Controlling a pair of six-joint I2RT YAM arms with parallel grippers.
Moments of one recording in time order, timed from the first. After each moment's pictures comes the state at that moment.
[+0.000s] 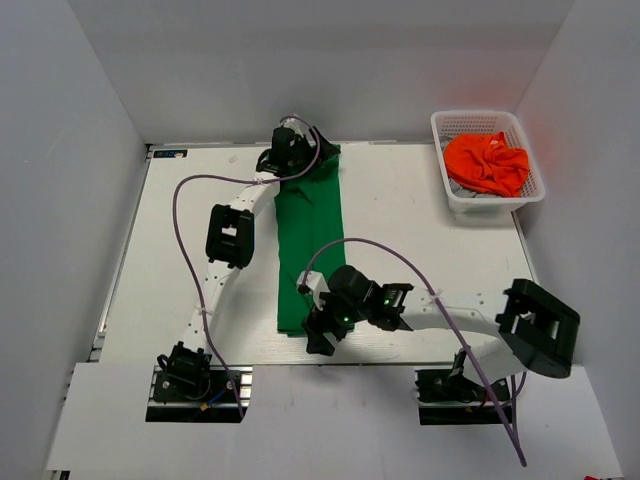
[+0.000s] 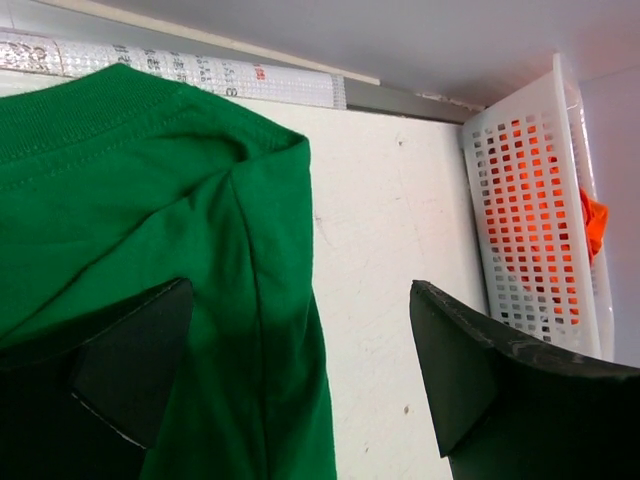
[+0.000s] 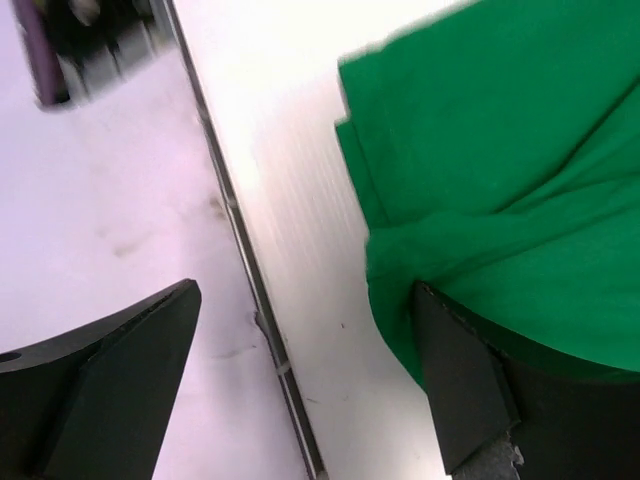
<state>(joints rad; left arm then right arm) -0.32 2.85 2.51 0.03 0.38 -0.80 1.15 1.46 0.71 -0.04 -0.37 0.14</state>
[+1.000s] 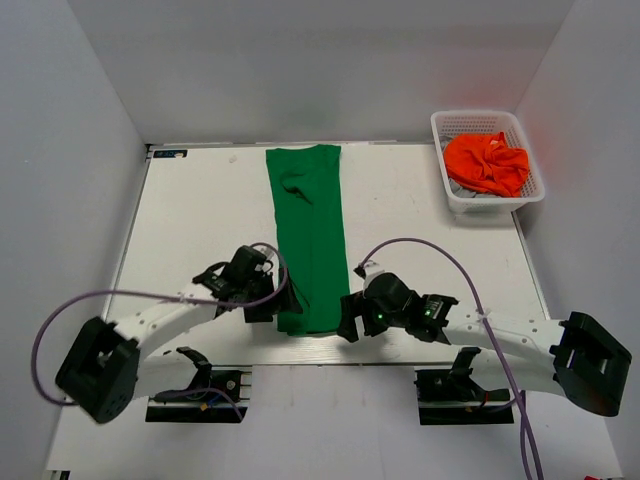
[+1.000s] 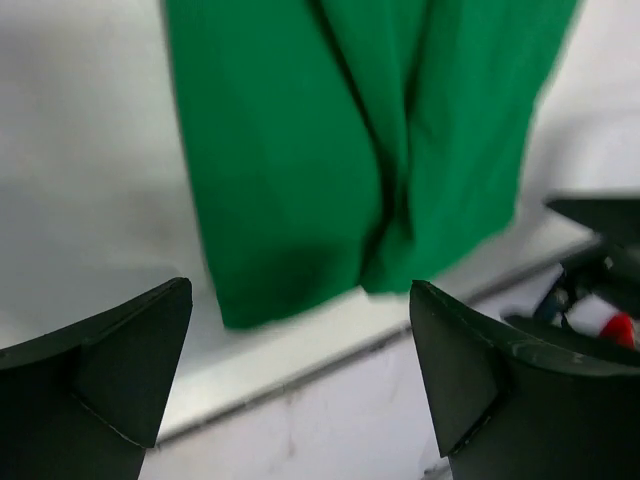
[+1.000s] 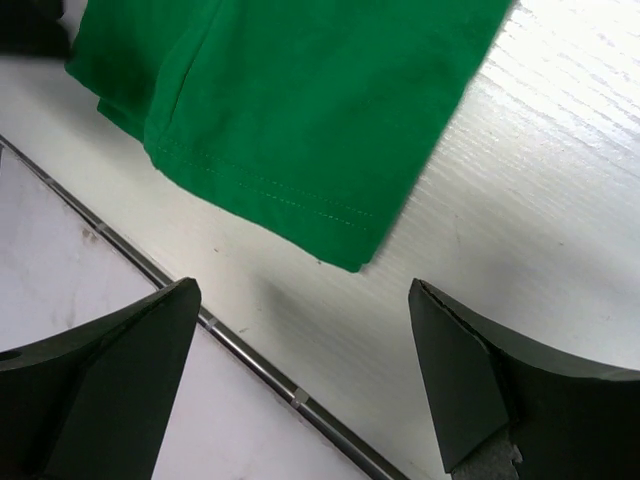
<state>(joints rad) -0.59 1.21 0.56 -0.37 0.26 -0.77 1.05 1.09 0.47 -0.19 -0.02 0.60</state>
